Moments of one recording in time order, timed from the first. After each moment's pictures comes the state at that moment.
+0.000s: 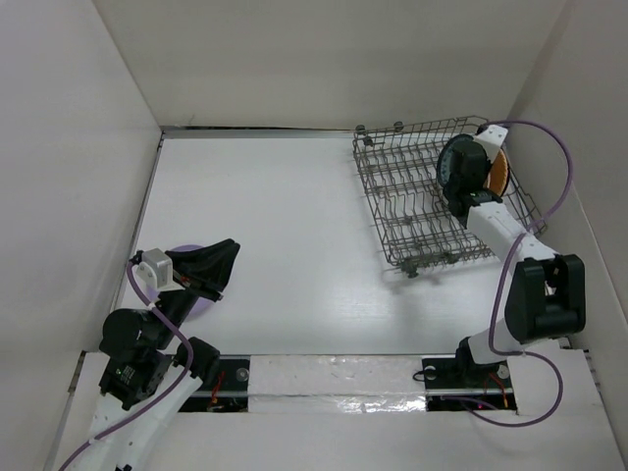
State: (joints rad) left arm -0.51 0.13 0.61 -0.15 0.10 -0.27; right arm 0.12 1.50 1.08 0.07 0.72 0.20
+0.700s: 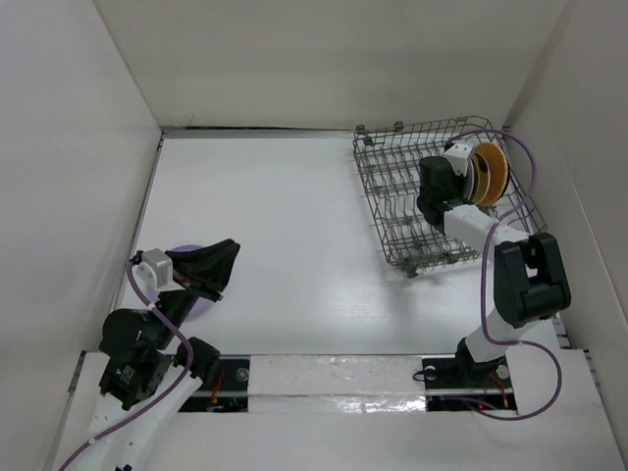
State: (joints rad) left arm -0.51 0.13 0.61 -0.15 0.11 -0.27; right arm 0.24 1.64 1.04 0.08 0.95 0.13
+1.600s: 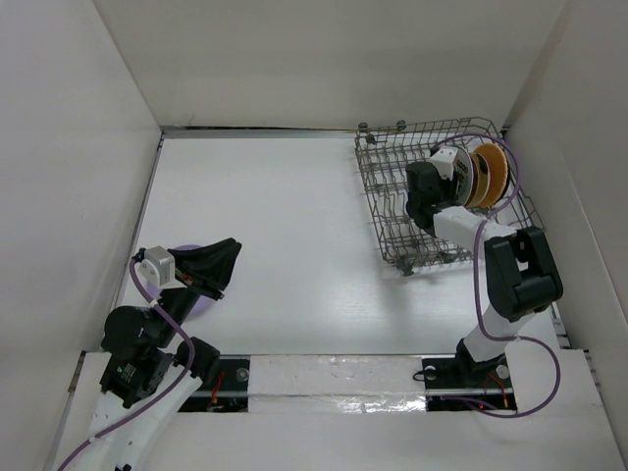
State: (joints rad) left arm -0.51 0.14 0.61 -0.15 0.11 -0.27; right arm 0.31 1.70 1.03 0.11 0.95 0.15
